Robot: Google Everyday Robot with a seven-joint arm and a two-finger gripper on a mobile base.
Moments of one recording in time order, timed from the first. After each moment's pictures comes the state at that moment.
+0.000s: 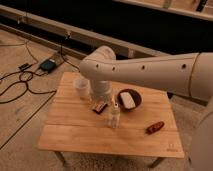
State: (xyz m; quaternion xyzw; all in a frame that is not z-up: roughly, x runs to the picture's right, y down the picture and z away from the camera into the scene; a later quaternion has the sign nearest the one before) arm -0.001 0.088 0.667 -0.22 0.25 0.69 0.65
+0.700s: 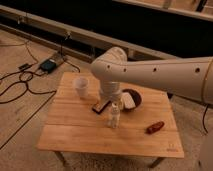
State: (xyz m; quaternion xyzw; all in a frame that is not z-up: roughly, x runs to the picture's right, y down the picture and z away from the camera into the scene) arm 0.033 0.087 0.682 -0.21 0.25 0.70 0.64
